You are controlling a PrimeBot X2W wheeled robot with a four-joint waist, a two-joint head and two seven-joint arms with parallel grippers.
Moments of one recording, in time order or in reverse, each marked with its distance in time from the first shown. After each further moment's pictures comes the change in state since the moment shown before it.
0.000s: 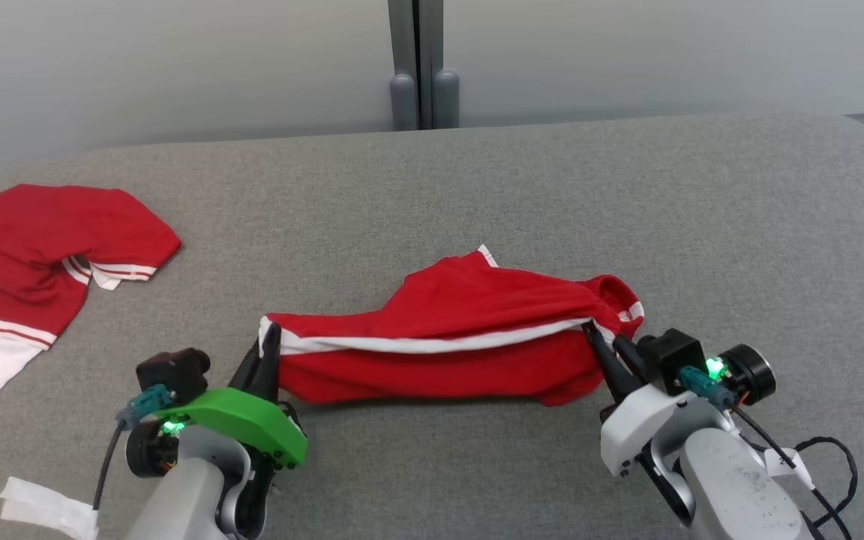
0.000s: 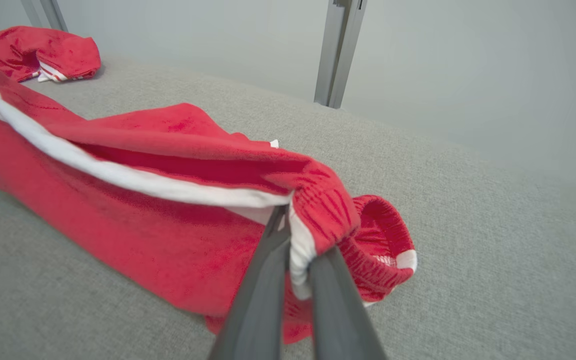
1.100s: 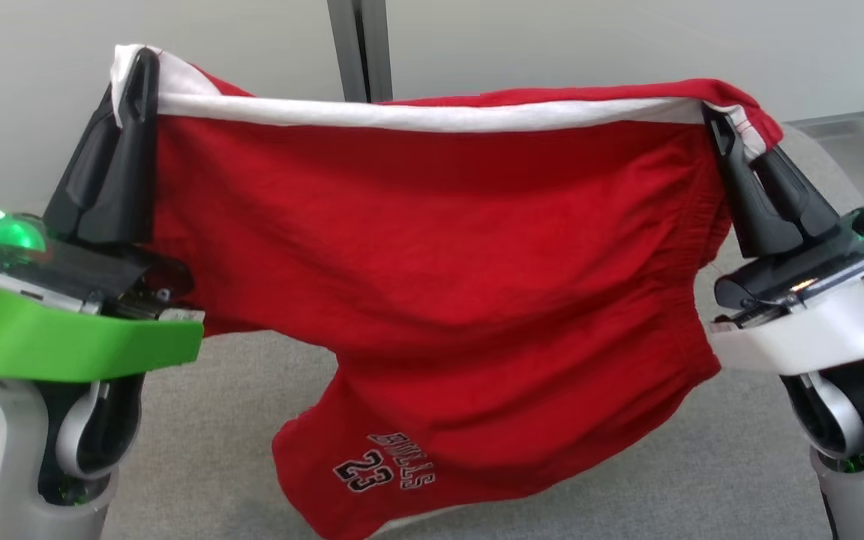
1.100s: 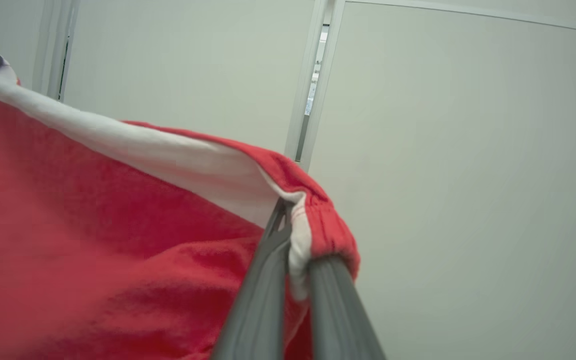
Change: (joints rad) left arm -0.063 0.261 0.109 -1.028 0.013 0.120 0.209; right arm 0.031 -0.153 -0.119 -1.007 0.213 0.000 0.379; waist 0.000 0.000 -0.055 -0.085
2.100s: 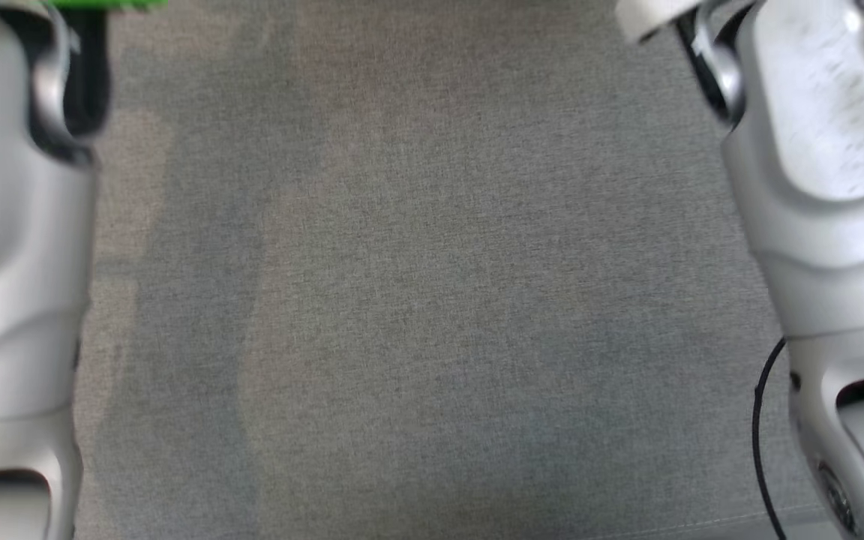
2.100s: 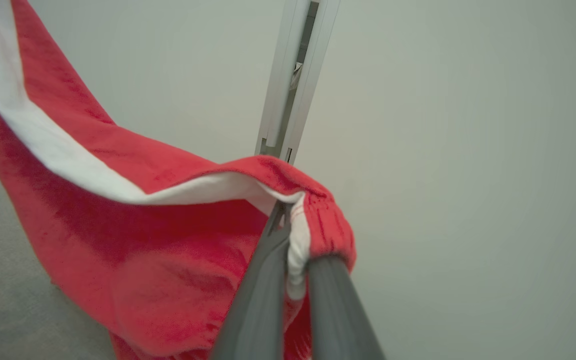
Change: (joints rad) left arm -0.693 -0.141 -0.040 0.718 0.161 -0.124 -0.278; right arm -0.849 0.135 0.097 0.968 -0.250 0.000 -0.372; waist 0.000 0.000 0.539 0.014
